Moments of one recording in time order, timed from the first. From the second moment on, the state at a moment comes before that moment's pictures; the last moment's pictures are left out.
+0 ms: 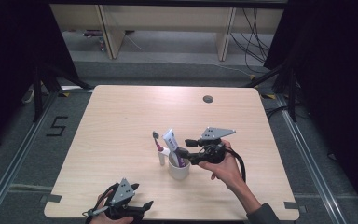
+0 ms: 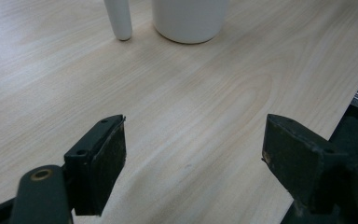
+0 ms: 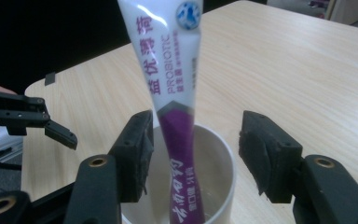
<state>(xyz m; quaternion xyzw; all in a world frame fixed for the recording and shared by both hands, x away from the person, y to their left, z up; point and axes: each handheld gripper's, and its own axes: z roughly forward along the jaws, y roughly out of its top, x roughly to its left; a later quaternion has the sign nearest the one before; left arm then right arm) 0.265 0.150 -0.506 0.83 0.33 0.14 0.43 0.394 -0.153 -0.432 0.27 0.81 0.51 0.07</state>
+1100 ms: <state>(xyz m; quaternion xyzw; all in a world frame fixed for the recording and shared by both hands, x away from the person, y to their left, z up) 0.267 0.152 -0.507 0.82 0.35 0.14 0.44 0.388 -0.210 -0.427 0.33 0.79 0.51 0.09</state>
